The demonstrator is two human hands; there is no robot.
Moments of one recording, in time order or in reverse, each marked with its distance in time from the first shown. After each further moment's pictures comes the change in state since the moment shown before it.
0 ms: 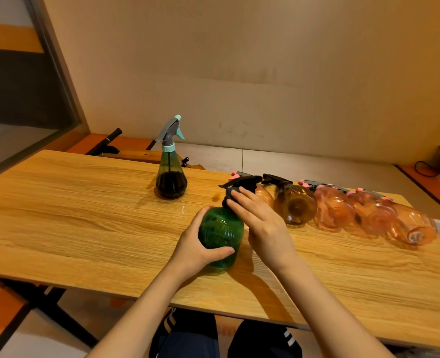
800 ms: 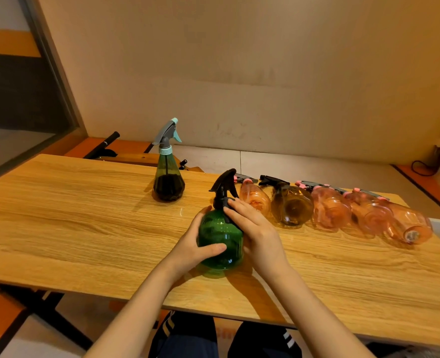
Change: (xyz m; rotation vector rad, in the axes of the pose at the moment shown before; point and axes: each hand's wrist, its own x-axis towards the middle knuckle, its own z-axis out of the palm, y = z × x) left_hand 0.004 0.005 -0.006 -0.309 -0.216 -0.074; right_hand -0.013 -0.008 0.007 0.156 -0.066 0.201
